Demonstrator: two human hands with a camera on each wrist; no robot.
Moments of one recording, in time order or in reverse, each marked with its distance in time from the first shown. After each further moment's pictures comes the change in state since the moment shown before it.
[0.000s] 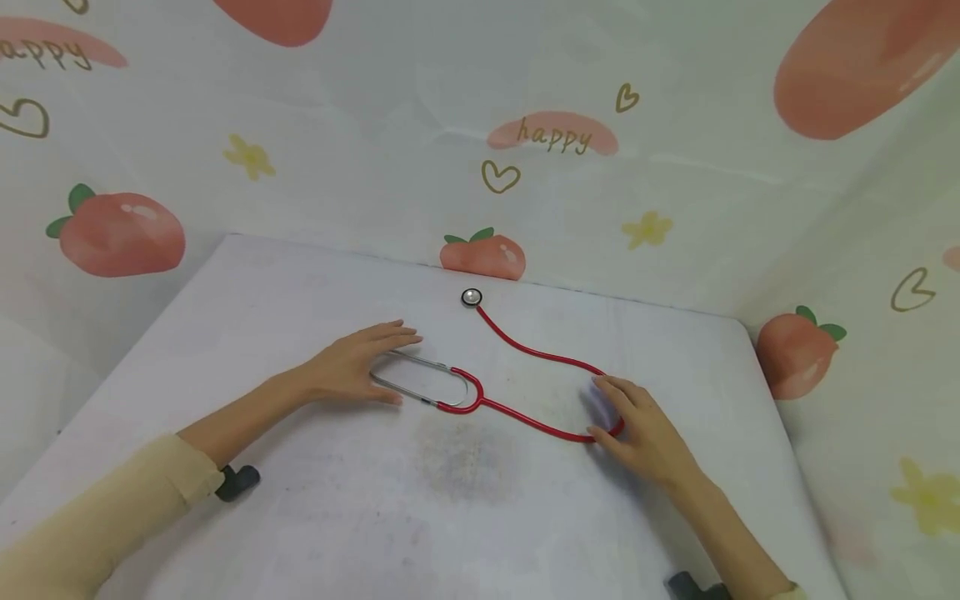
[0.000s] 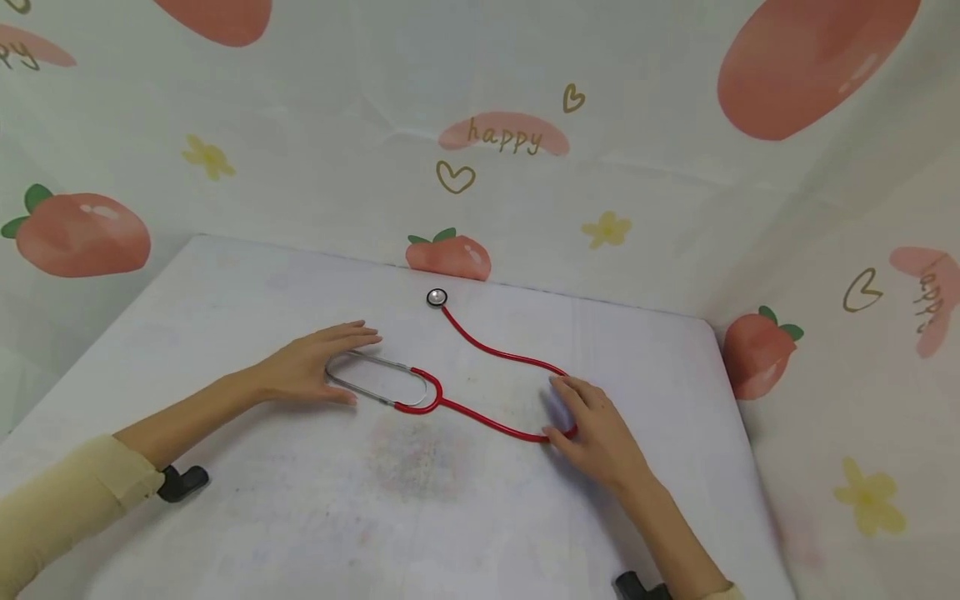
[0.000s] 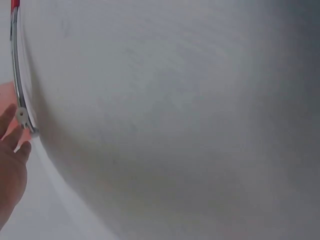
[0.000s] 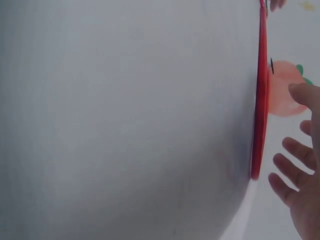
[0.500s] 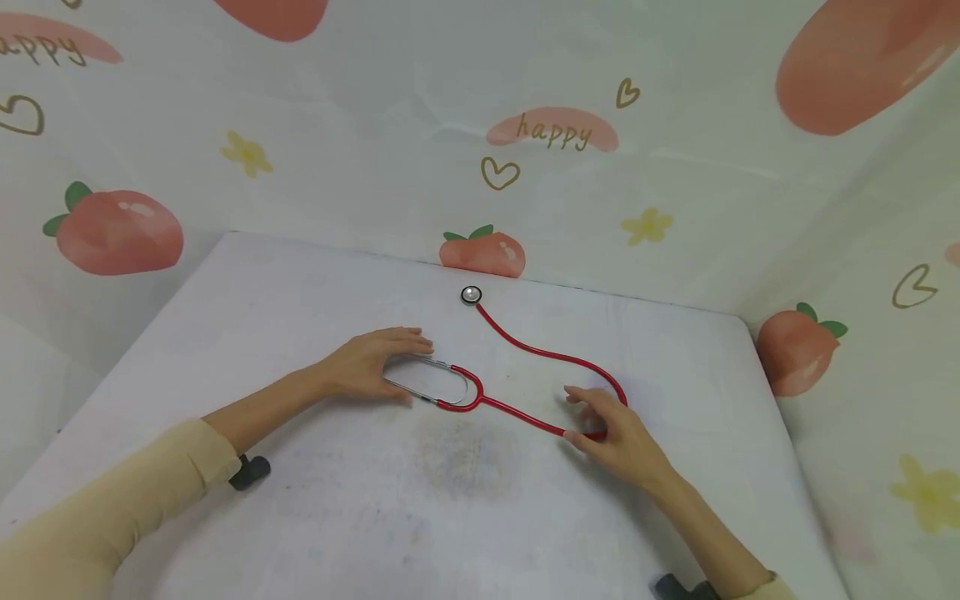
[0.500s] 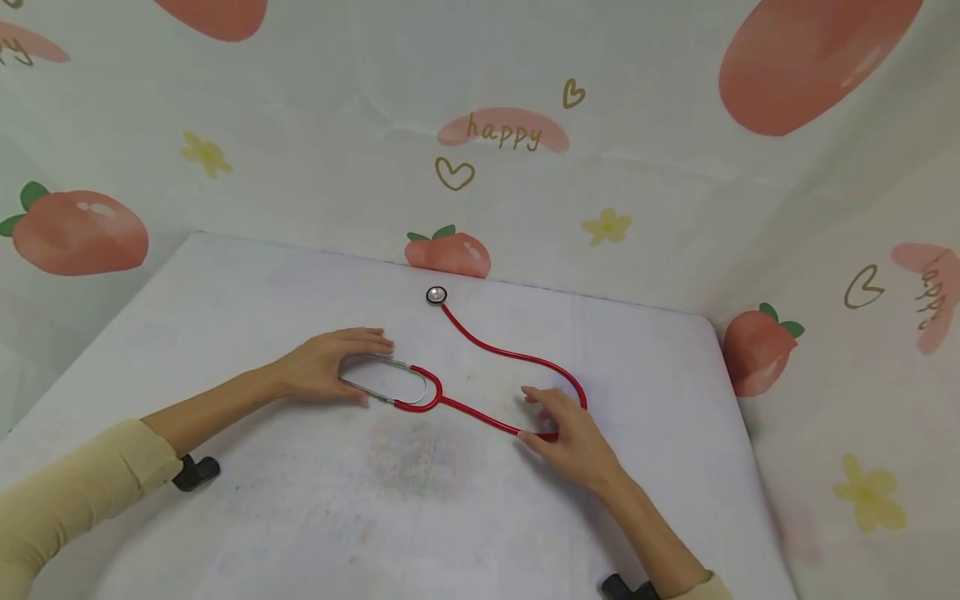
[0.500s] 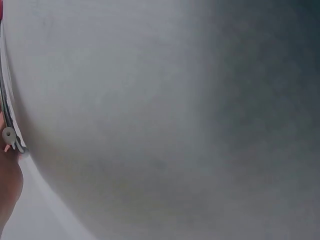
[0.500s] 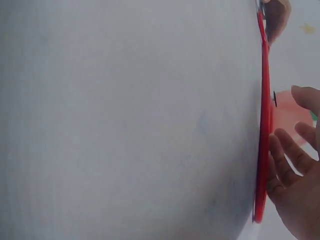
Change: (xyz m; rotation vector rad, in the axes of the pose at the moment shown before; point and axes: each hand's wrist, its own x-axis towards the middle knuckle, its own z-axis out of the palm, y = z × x) left_hand 0.017 0.003 0.011 -0.054 -0.022 0.046; right_hand 0.008 -0.022 0.015 0.408 -0.086 0.083
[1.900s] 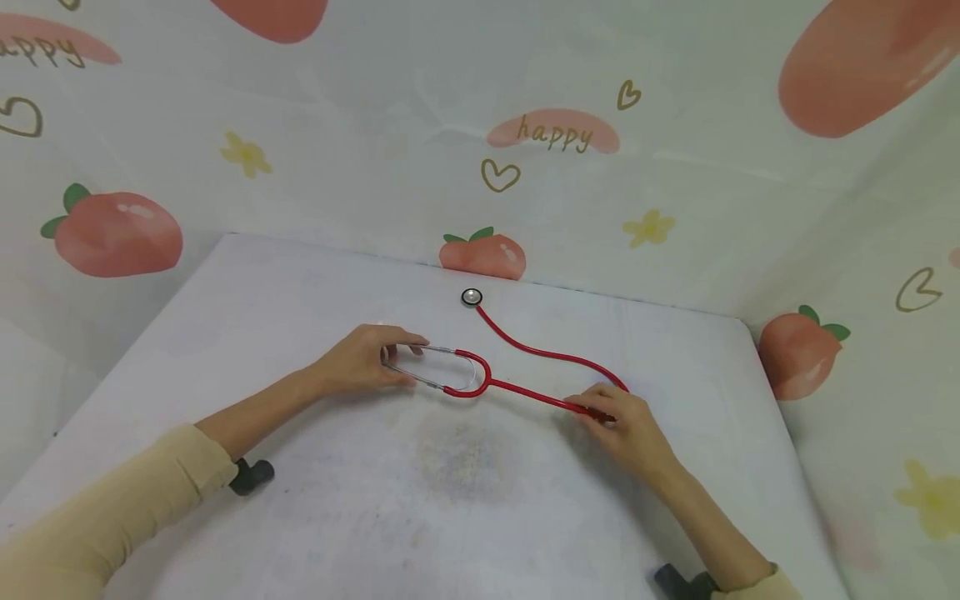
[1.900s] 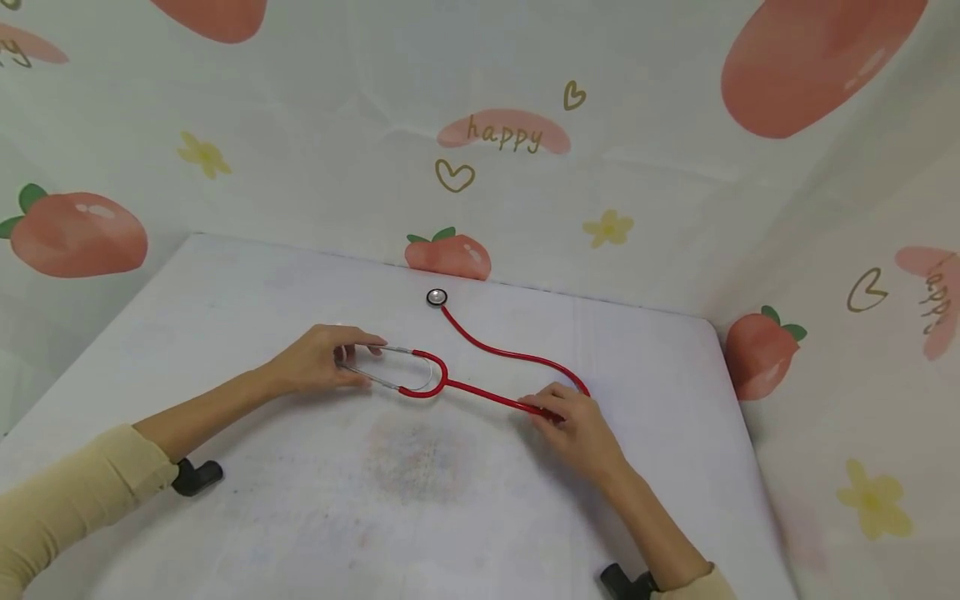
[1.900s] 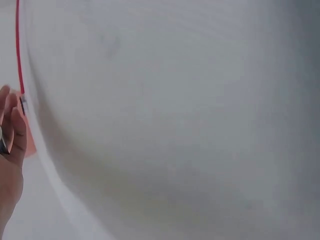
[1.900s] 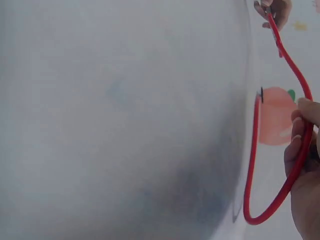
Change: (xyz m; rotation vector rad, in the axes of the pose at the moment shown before) left_hand 0.003 0.005 -0.008 -0.185 0.157 -0.017; right_hand 0.015 -0.005 -0.011 -0.007 0.108 -0.136
